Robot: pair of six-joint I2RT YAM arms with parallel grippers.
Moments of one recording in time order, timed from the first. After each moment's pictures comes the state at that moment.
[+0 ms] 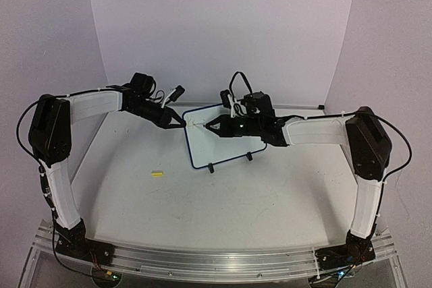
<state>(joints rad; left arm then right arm) -0.41 1.92 1.53 -0.47 0.79 0.17 0.72 1.98 1.38 0.23 -0.35 0.48</state>
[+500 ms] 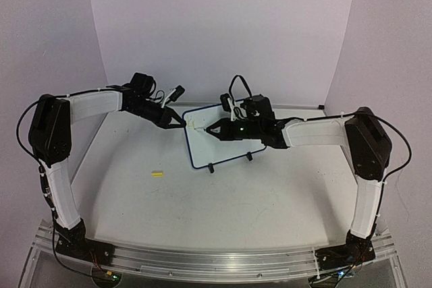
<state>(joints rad) -0.41 1.92 1.53 -0.47 0.79 0.17 0.72 1.98 1.35 0.23 -0.36 0.48</state>
